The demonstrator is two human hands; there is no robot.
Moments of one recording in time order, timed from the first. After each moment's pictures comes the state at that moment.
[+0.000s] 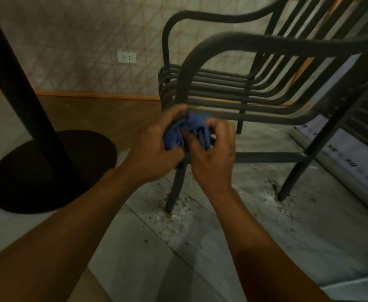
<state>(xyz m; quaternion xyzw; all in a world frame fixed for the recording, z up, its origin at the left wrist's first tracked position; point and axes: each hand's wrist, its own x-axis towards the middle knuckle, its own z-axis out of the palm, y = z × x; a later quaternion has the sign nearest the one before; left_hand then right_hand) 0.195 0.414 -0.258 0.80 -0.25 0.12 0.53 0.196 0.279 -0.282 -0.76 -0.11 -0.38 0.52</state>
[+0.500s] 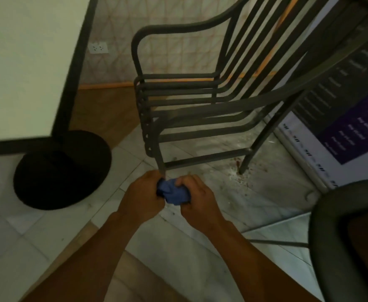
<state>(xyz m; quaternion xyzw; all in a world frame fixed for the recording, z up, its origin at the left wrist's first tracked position) 0.127 0.393 -0.127 0.93 -0.14 -0.04 0.34 0.095 0.231 -0.136 -0.88 -0.11 -0.05 0.45</state>
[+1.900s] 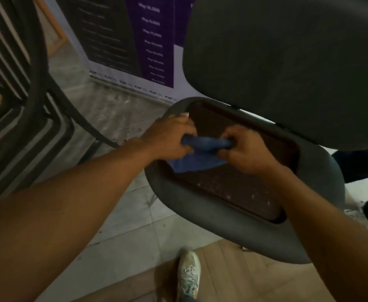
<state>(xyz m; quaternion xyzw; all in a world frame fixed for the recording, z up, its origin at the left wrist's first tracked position) 0.070 -0.081 0.020 0.67 -0.70 -0.20 0.13 -0.133 -0.167 0.033 -0.86 0.39 -0.08 0.32</state>
